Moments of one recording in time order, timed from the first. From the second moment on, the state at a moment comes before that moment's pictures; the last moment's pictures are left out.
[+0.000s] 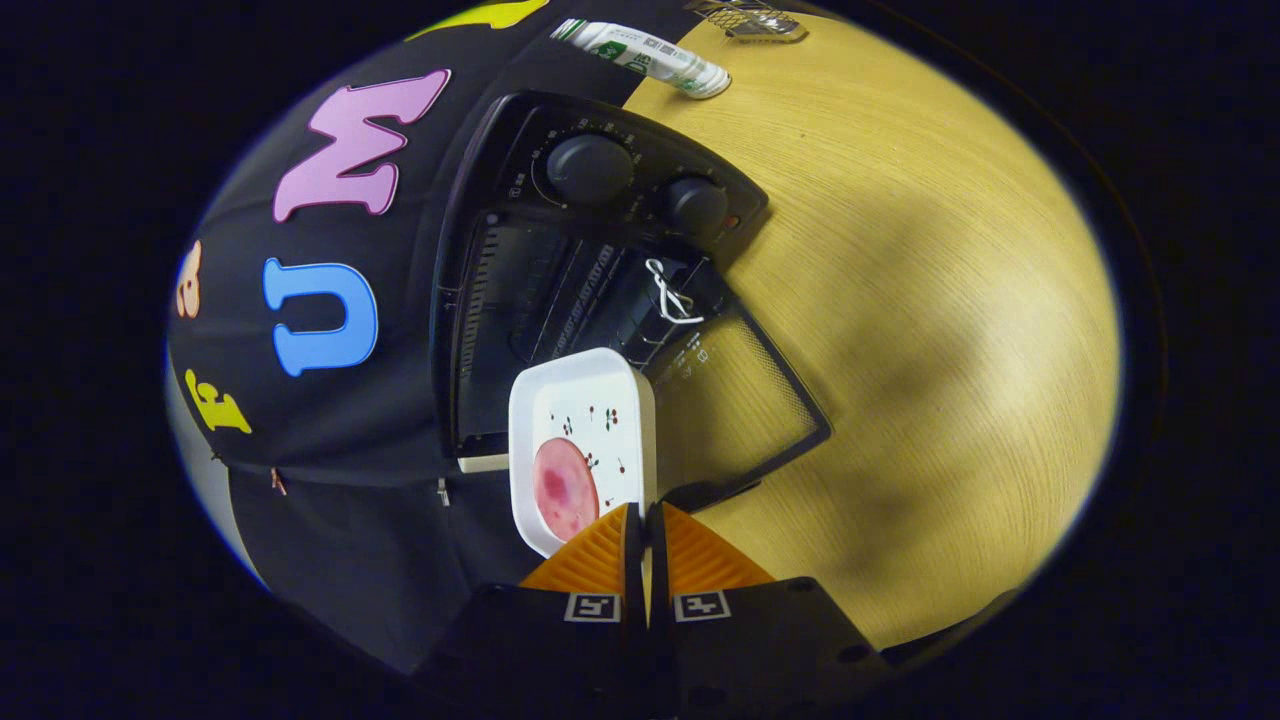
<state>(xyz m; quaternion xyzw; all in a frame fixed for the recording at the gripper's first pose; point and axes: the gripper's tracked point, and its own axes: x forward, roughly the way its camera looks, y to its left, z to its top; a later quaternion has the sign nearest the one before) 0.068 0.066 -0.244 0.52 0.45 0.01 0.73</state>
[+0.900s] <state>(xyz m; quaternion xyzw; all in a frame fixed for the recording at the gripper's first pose) 0.174 0.082 -0.264 0.55 0.35 -0.07 0.75</state>
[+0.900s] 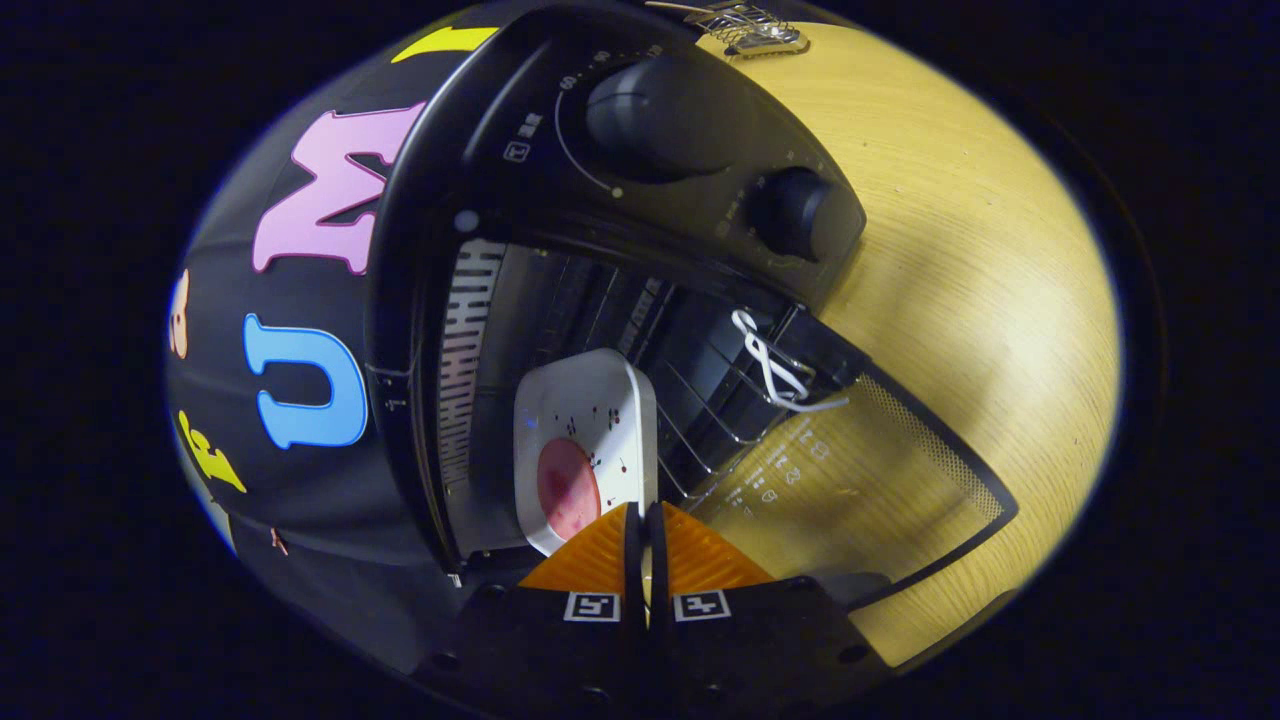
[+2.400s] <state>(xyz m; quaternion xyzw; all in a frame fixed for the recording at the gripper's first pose) 0.083 0.096 -0.224 0.36 0.32 0.01 0.88</state>
